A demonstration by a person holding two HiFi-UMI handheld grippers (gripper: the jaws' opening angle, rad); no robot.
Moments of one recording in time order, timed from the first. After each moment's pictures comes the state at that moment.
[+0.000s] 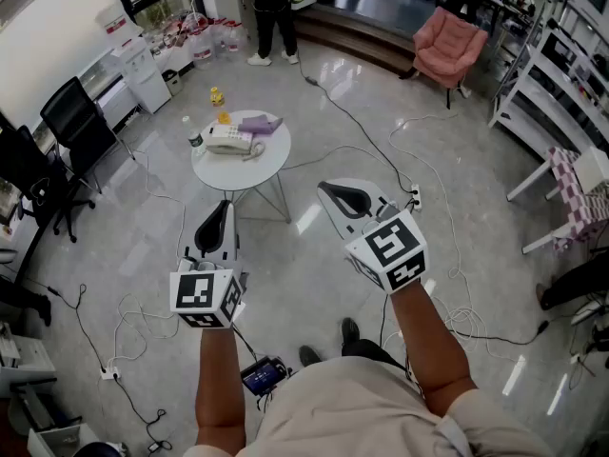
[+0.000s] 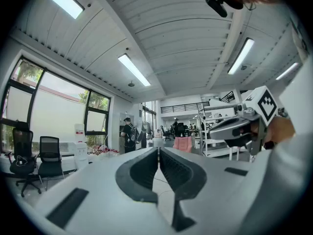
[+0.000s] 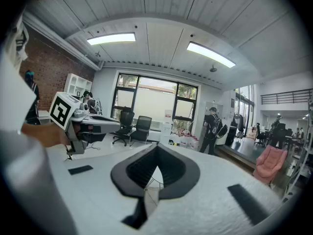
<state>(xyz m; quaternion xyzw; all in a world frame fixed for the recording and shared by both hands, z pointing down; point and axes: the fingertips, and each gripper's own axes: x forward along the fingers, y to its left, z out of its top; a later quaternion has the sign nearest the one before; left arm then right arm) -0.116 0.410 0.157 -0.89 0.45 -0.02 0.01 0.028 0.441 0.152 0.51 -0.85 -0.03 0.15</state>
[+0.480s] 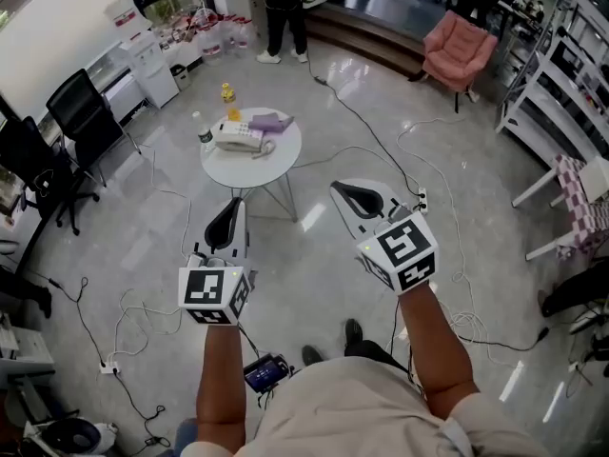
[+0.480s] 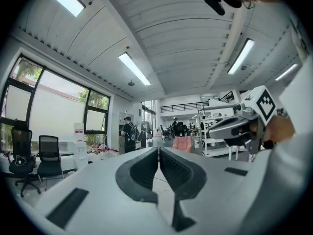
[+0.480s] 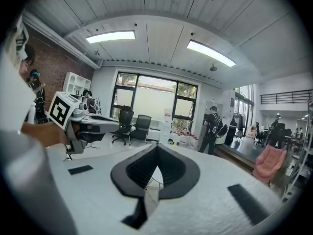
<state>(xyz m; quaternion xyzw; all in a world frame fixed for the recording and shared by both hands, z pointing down) -0.125 0.399 0.163 -0.89 0.45 -0.02 0.01 0.021 0.430 0.156 0.51 -0.85 -0.02 0.16</state>
